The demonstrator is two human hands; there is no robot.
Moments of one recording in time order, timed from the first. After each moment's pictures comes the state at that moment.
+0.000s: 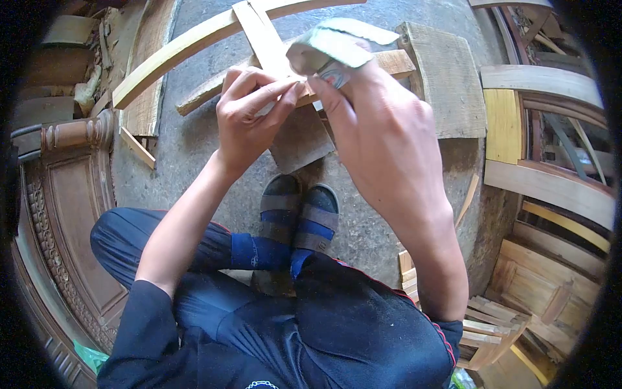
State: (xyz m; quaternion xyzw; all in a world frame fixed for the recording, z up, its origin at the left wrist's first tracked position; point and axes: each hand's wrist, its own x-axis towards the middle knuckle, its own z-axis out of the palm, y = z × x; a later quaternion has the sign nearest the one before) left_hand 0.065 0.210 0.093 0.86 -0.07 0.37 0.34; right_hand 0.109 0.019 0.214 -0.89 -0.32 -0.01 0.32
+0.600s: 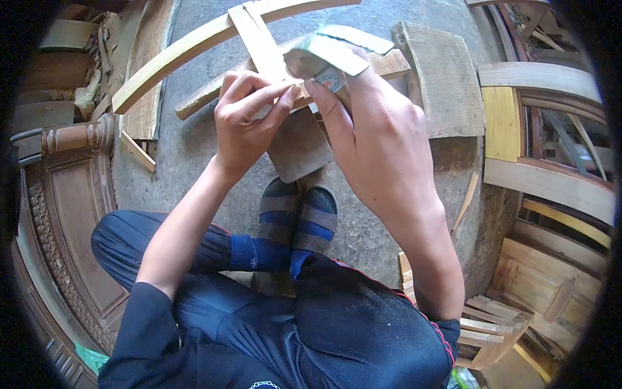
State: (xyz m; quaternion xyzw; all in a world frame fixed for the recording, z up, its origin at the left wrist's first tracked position) left_hand 0.066 0.206 0.090 0.85 -0.05 0.37 0.36; right_hand 0.109 0.014 0.208 -0.88 -0.32 -0.02 0.34
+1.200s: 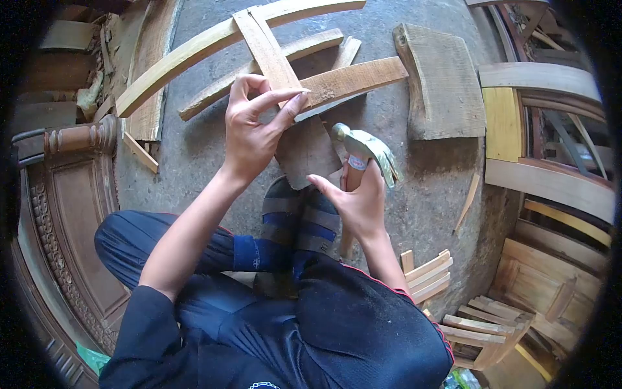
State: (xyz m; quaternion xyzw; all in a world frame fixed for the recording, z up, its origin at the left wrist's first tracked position) left_hand 0.052 0.194 0.091 0.85 0.06 0.25 0.47; right_hand 0.025 -0.027 0.084 -0.83 -0.07 0.12 0.53
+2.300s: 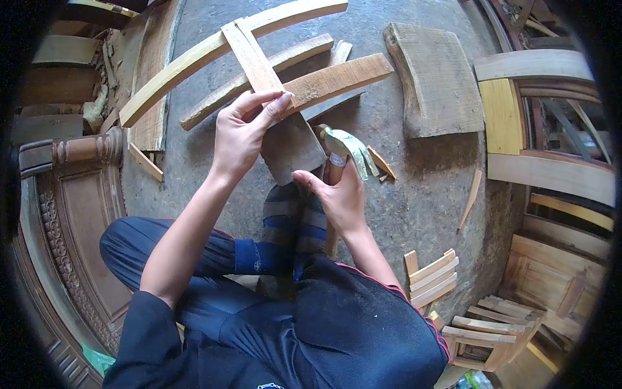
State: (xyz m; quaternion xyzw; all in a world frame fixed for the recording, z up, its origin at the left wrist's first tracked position) left_hand 0.054 0.190 0.097 0.70 0.14 0.11 0.69; right_hand 0.024 -0.012 0.085 -0.80 -0.05 0.13 0.58
